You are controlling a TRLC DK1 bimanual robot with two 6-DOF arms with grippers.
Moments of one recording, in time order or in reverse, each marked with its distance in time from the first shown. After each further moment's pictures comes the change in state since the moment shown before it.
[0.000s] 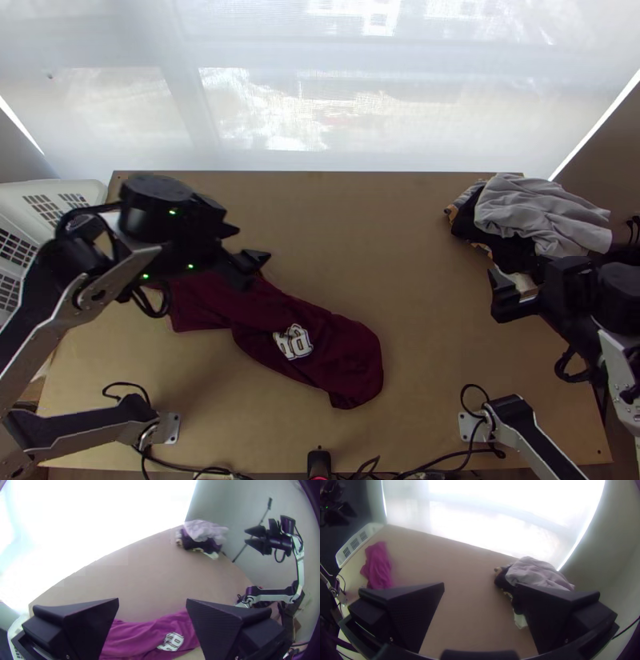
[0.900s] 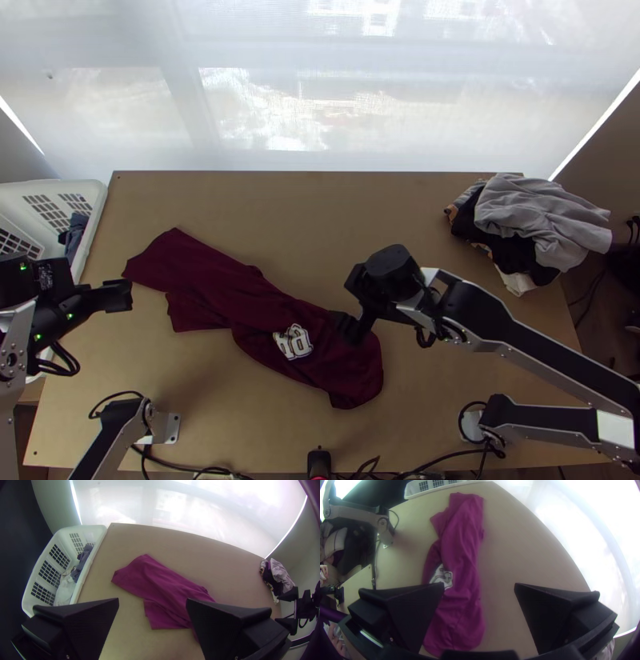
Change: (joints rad) left arm 0.825 -0.492 -0.467 -0.137 0.008 0.024; right arm 0.725 0.586 0.024 0.293 -0.053 -0.006
